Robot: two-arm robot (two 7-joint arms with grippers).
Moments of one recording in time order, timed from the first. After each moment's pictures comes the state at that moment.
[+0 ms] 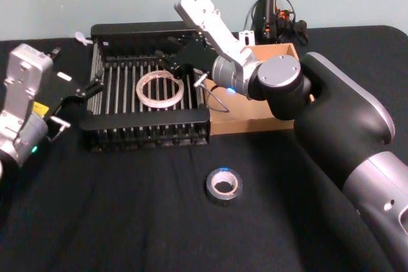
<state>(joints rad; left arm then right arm) -0.20 0.60 0.45 -1.41 -0.25 -0.12 0.03 0.68 0.03 -0.55 -0.89 -0.01 0.07 0.38</state>
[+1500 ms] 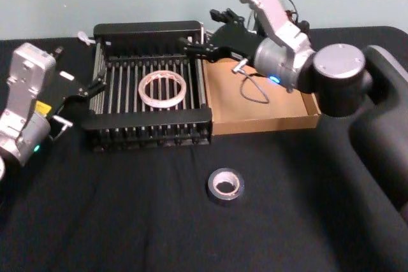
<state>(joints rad) -0.20 0.60 0.45 -1.41 -0.25 -0.12 0.03 0.54 0.18 -0.45 -1.25 0.08 0.21 0.43</state>
